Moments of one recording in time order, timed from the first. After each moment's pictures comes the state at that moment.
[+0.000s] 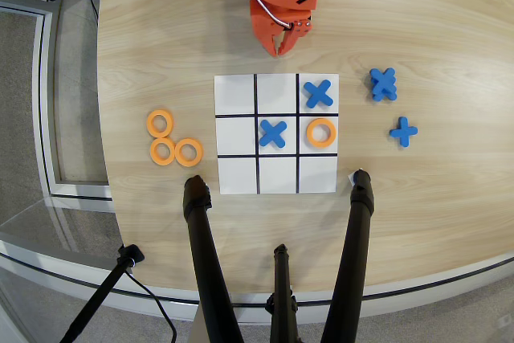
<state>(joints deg) -0.8 192.7 180.4 74.6 -94.3</state>
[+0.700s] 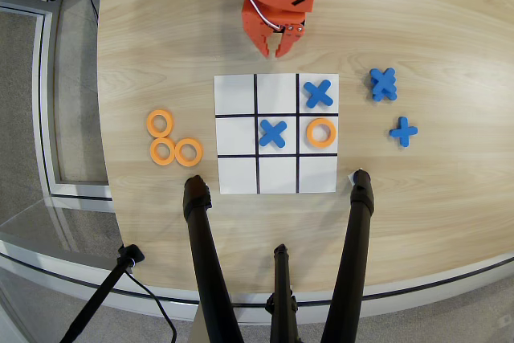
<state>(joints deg) 3.8 176.0 167.0 69.9 -86.0</state>
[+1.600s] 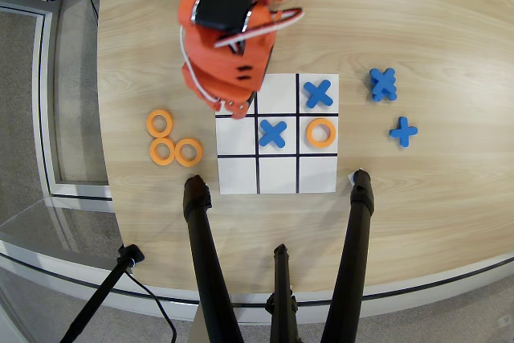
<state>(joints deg) 19.0 119.3 123.0 56.0 -83.5</state>
